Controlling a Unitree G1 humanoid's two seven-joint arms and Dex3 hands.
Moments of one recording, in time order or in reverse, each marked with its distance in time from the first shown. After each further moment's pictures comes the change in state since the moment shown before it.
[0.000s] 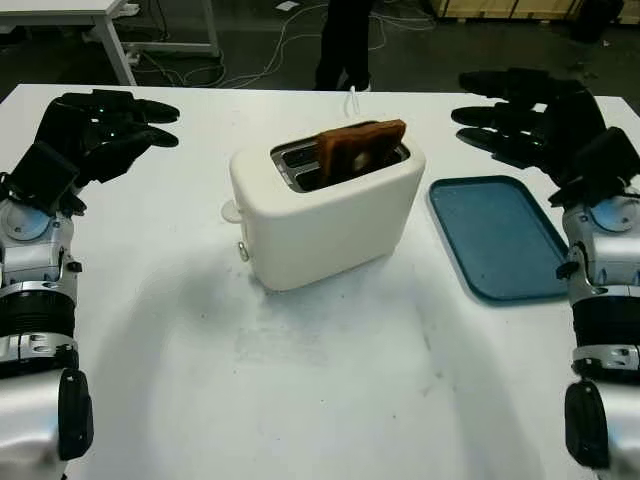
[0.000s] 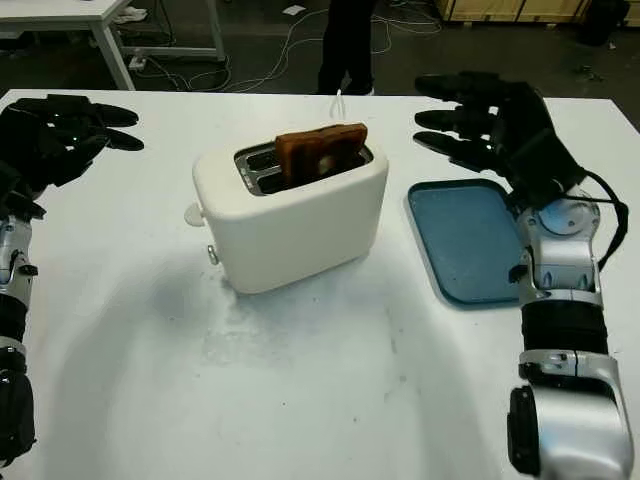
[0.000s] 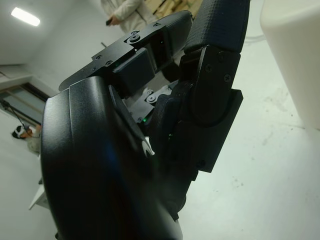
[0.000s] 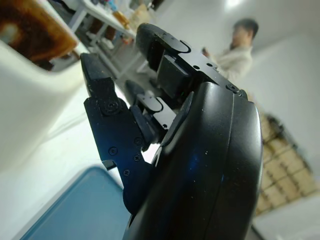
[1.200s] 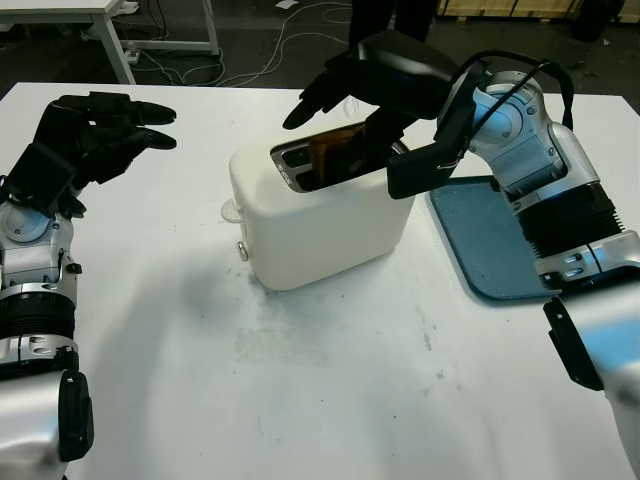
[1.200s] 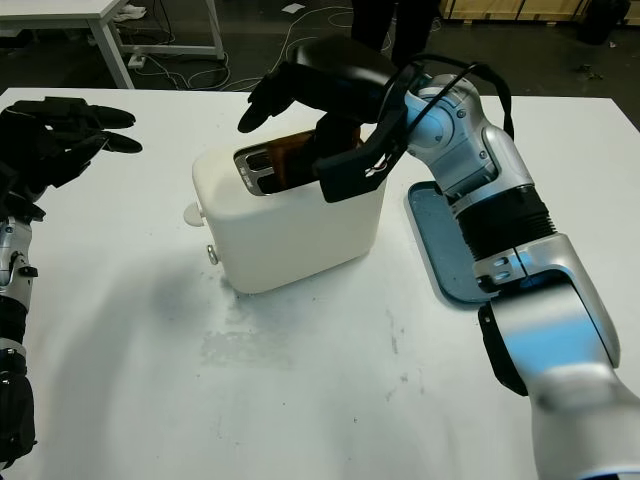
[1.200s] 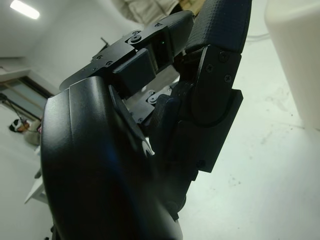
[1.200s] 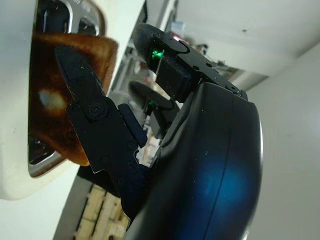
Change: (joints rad) left arm 0.009 -0.002 0.005 -0.003 -0.008 0.019 0.018; right arm -0.347 0.012 0.471 0.134 -0.527 -0.314 0.066
